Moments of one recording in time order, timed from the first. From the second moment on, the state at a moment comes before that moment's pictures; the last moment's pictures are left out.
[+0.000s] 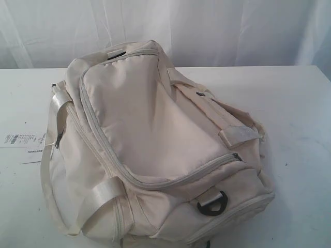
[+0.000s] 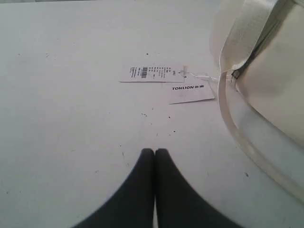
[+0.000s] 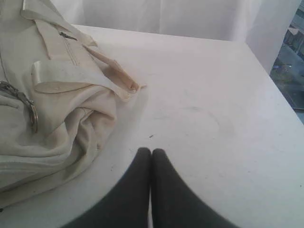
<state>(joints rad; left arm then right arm) 0.04 0.00 0.02 -0.03 0.40 0.05 0.18 0.01 0.00 0.04 0.36 -0.07</state>
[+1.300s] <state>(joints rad) 0.04 0.00 0.02 -0.03 -0.40 0.05 0.18 0.01 0.00 0.04 0.14 -0.07</state>
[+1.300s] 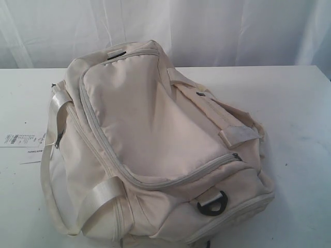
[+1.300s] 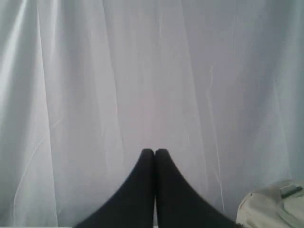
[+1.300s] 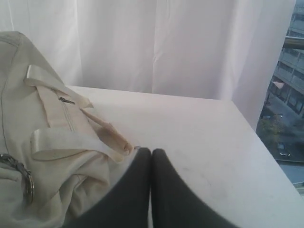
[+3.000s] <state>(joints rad) -0.15 0.92 -0.93 -1.02 1.27 0.97 0.09 1.66 -1.19 0.80 1.20 -0.64</state>
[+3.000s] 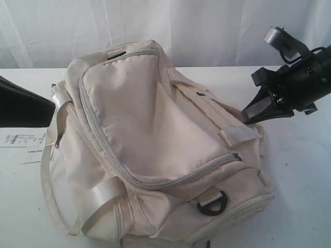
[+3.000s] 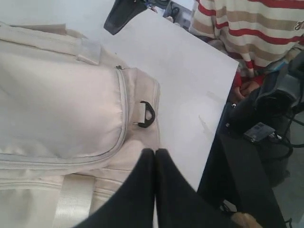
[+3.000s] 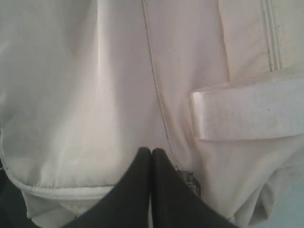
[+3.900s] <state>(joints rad) -0.43 1.15 -0.94 -1.04 1.11 0.97 0.08 1.74 -1.19 0.67 1.14 -0.30</state>
